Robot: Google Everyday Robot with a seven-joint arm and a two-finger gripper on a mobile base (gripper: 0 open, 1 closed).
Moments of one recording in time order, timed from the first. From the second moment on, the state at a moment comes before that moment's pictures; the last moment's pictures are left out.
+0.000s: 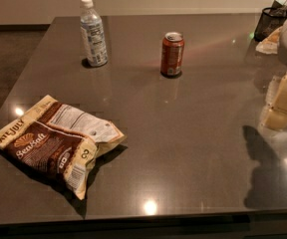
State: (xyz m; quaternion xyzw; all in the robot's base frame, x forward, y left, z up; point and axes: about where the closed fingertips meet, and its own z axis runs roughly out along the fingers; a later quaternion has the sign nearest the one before) arm 0.438 -0.216 0.978 -0.60 0.78 -0.04 0.16
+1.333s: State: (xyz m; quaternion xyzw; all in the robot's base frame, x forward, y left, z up) arm 0.530 -0.148 0.996 -0.59 0.78 -0.03 0.23
